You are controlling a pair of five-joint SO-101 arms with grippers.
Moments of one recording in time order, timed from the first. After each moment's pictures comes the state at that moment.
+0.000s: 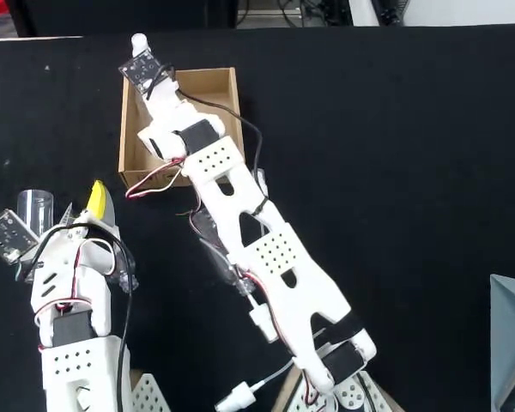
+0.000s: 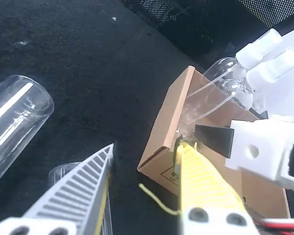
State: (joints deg) left arm -18.0 -88.7 96.1 19.7 29.1; right arm -34.1 77.9 -89.9 68.7 5.8
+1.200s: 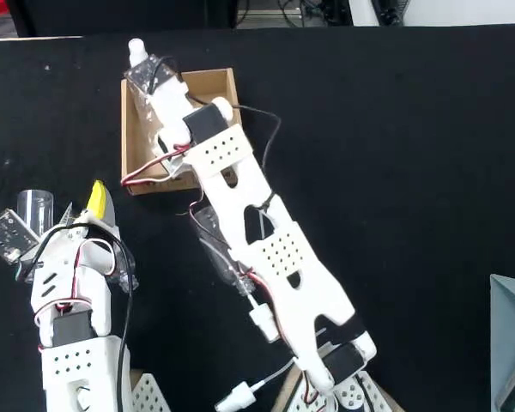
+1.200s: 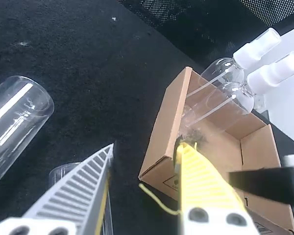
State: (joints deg) left arm -18.0 -88.7 96.1 19.7 28.7; right arm -34.0 66.9 -92.2 99.3 5.9
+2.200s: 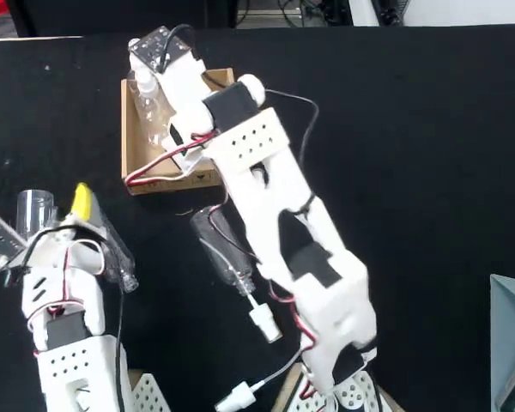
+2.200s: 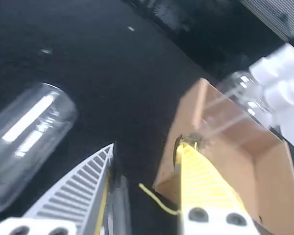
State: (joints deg) left arm -22.7 -88.7 96.1 19.7 28.6; right arm -34.0 25.7 -49.5 99.5 5.9
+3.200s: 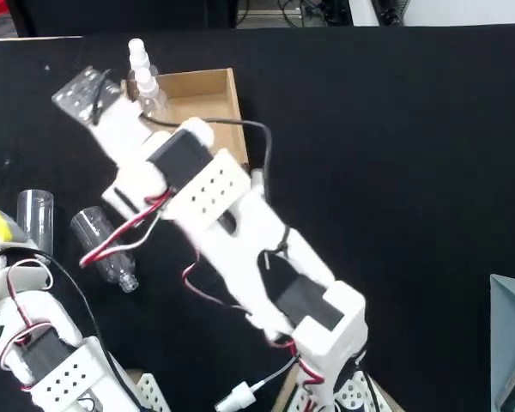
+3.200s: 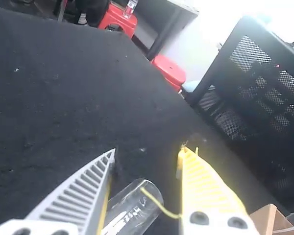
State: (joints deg) left arm -47.1 -103.4 96.0 25.2 28.7; right arm -50.1 18.0 -41.0 95.8 0.5
